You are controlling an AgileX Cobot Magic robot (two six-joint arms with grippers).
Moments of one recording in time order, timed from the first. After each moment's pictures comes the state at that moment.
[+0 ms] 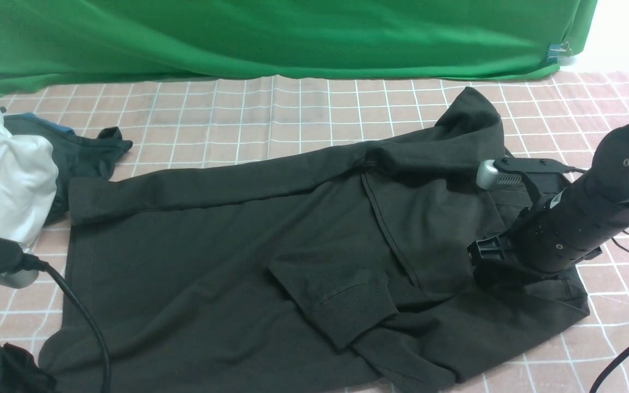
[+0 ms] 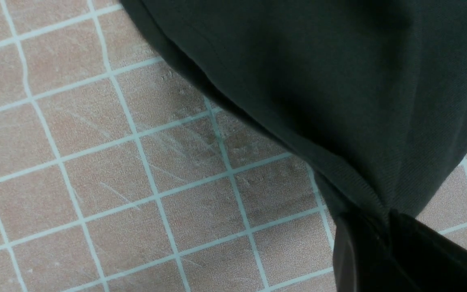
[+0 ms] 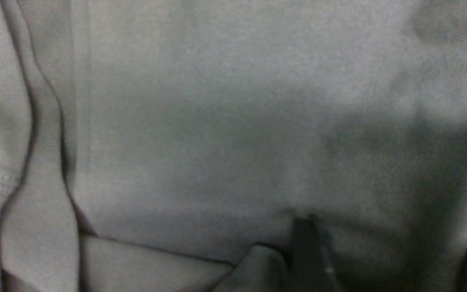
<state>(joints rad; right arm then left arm) 0.22 1.76 -0.96 0.33 0.64 -0.11 -0.02 0.85 -0.62 -0.11 1.10 0.28</state>
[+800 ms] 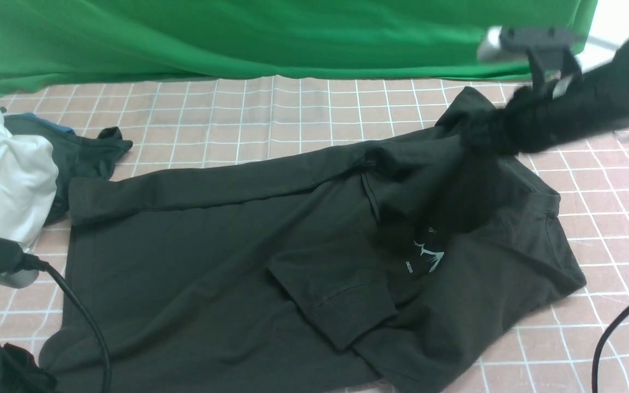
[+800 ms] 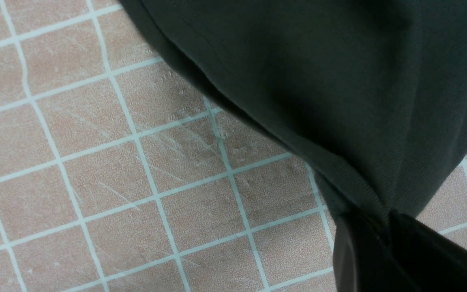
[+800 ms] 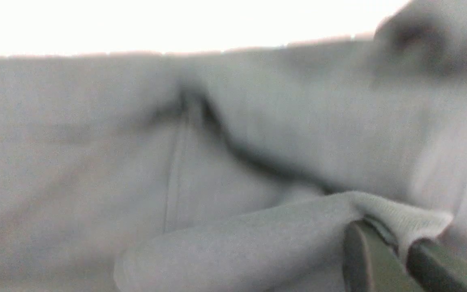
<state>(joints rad) 0.22 1.72 -1.24 0.31 0.46 -0.17 -0.02 0.85 -0.62 -0.11 1.10 0.28</state>
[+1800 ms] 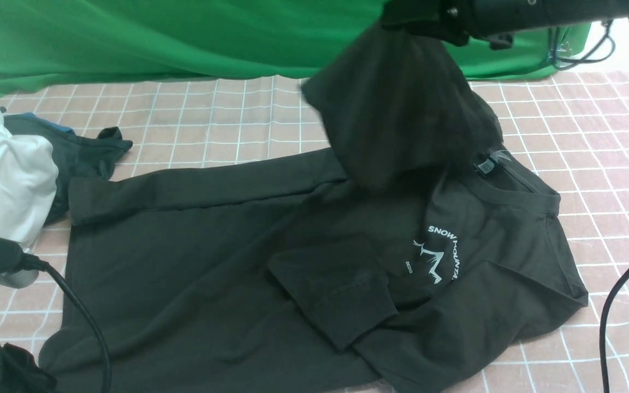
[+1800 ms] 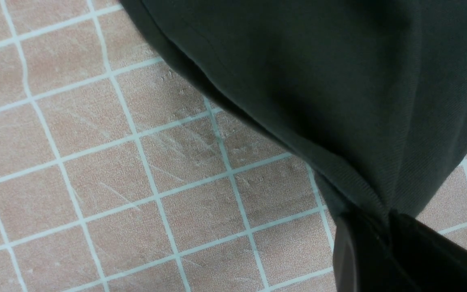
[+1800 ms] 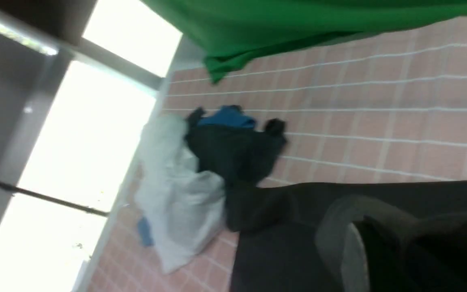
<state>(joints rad) 0.25 1.72 -1.52 1.14 0.79 -0.41 -0.02 0.85 -0.62 -0.11 1.10 0.28</state>
